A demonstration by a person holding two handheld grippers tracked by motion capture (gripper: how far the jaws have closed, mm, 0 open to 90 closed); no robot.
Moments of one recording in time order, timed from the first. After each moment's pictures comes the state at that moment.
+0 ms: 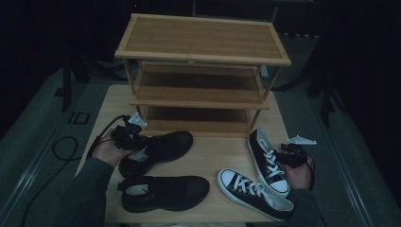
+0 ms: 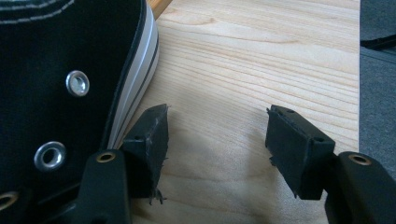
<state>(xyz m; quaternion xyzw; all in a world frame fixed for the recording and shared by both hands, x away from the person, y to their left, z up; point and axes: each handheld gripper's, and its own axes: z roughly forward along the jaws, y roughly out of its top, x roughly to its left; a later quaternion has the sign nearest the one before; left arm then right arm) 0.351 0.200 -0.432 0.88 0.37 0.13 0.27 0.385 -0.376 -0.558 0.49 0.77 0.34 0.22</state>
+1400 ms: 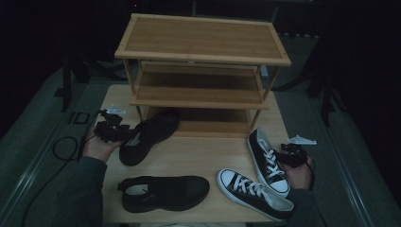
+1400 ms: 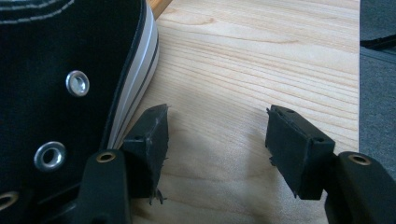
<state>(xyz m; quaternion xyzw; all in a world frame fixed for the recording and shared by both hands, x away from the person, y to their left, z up) 0.359 0.254 -0.441 0.80 0.48 0.17 0.31 0.385 -0.376 -0.558 0.49 0.77 0.34 0.22</state>
